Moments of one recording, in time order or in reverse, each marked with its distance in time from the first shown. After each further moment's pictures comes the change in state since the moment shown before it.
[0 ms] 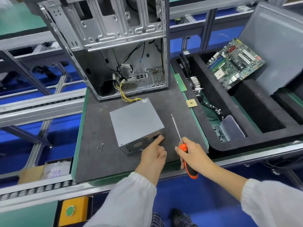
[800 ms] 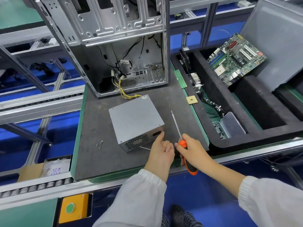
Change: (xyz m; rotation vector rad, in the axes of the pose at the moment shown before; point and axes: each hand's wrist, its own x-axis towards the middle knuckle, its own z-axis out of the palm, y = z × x) left_hand 0.001 -0.012 0.016 -0.332 -0.009 -0.136; right_hand 0.004 0.002 0.005 -0.068 0.056 -0.019
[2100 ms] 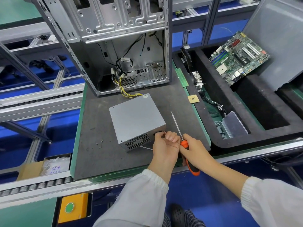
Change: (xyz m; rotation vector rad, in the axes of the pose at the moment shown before) left_hand 0.014 -0.006 0.002 -0.139 -0.309 -0.006; right_hand 0.003 0.003 0.000 -0.083 0.014 -0.040
